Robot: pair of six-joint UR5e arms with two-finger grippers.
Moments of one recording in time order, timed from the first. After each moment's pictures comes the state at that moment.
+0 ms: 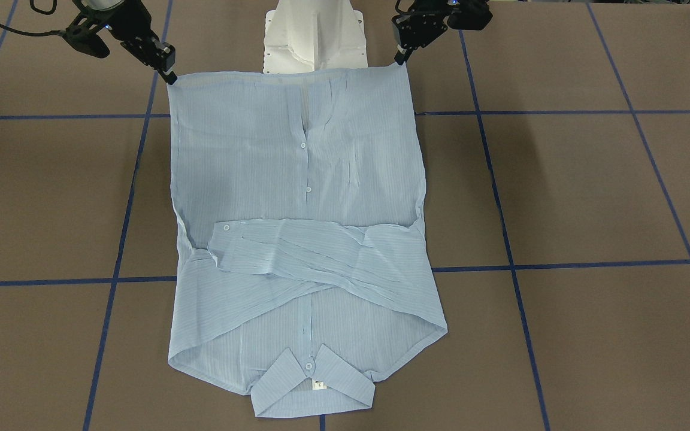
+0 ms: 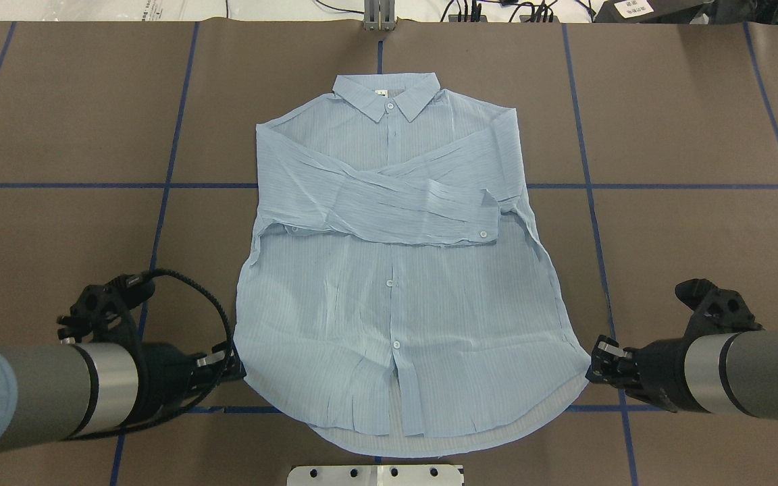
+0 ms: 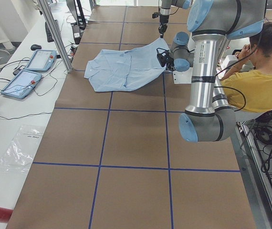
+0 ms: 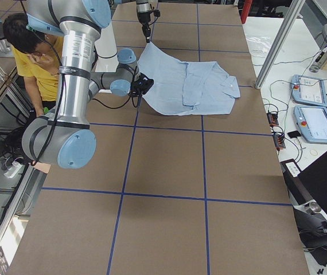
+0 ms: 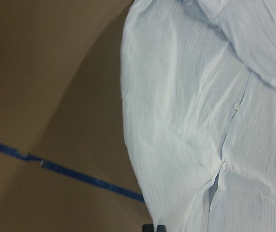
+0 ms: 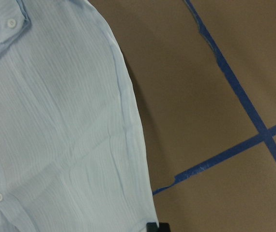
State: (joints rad) left arm -0.28 -1.71 -2.34 -1.82 -1.61 -1.83; right arm 0.34 -1.77 2.34 -1.14 1.74 1.97
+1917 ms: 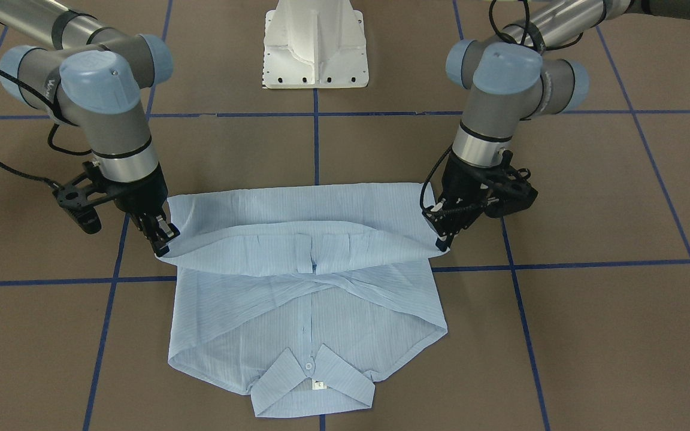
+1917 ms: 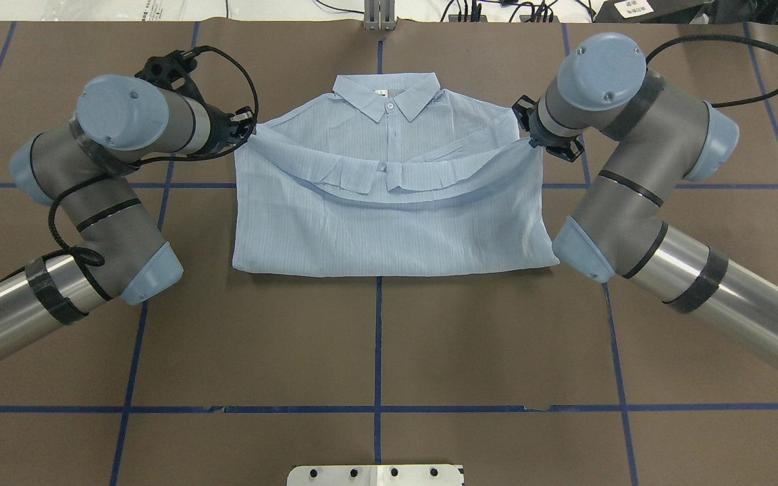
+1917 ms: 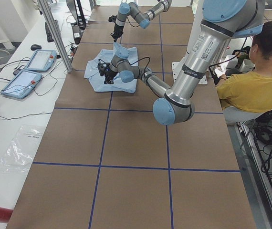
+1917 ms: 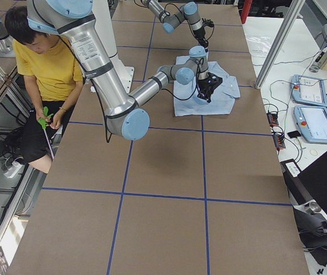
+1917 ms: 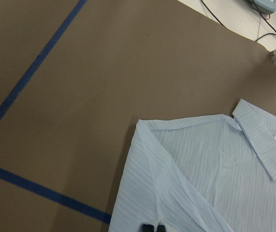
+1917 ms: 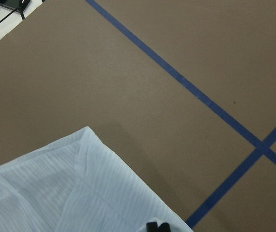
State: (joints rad) left arm -0.76 -2.13 -1.47 -2.12 -1.68 -1.55; right arm 0.80 -0.98 1.55 -1.44 1.74 1.78
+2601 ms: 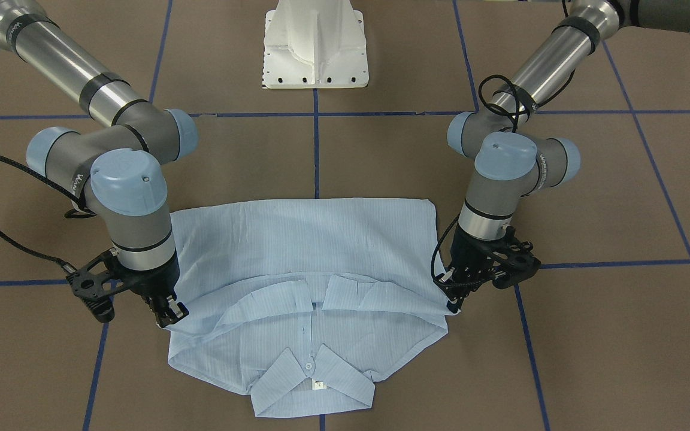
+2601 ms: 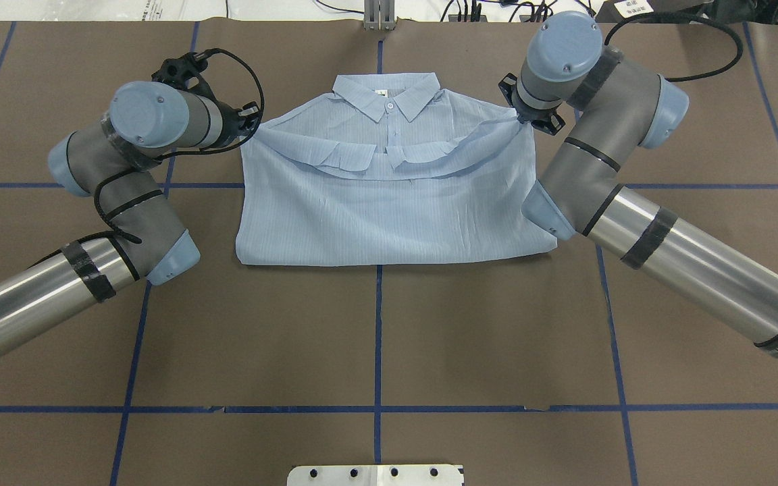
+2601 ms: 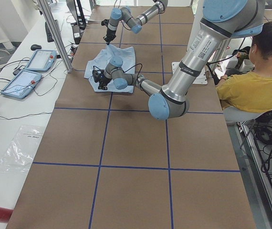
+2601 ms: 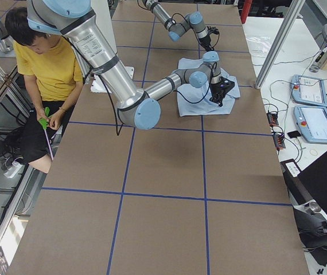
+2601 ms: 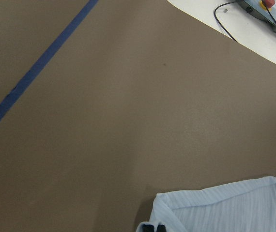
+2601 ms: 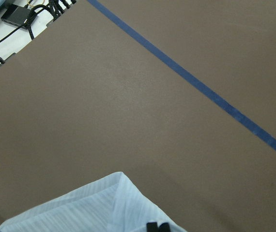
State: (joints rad) left arm -0.76 -2.19 -1.25 -2.29 -1.65 -1.55; right arm 0.82 -0.86 1.29 -1.32 1.73 1.76
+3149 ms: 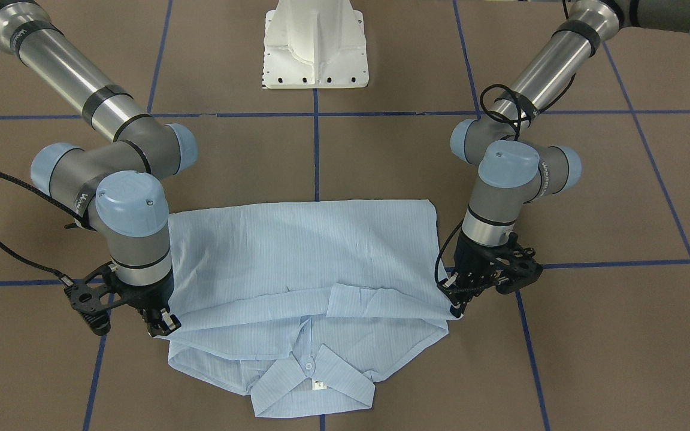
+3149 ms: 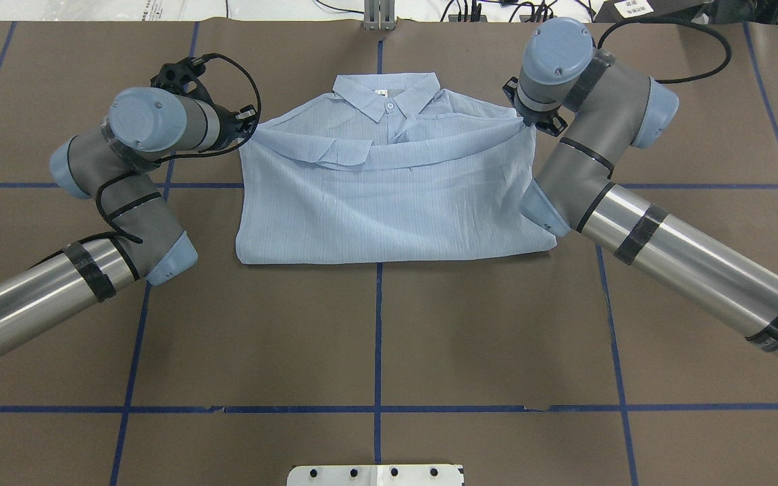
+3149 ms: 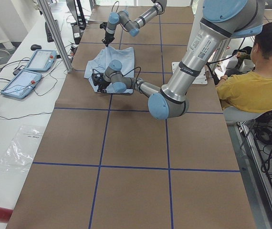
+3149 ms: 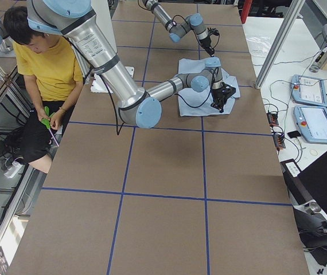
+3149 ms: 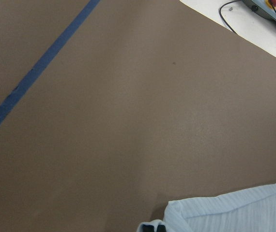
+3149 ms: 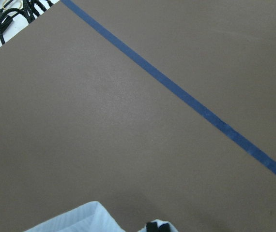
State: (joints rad) left arm -0.76 -2.20 -1.21 -2.33 -1.64 -1.55; right arm 0.82 -0.86 1.23 -1.31 1.70 1.76
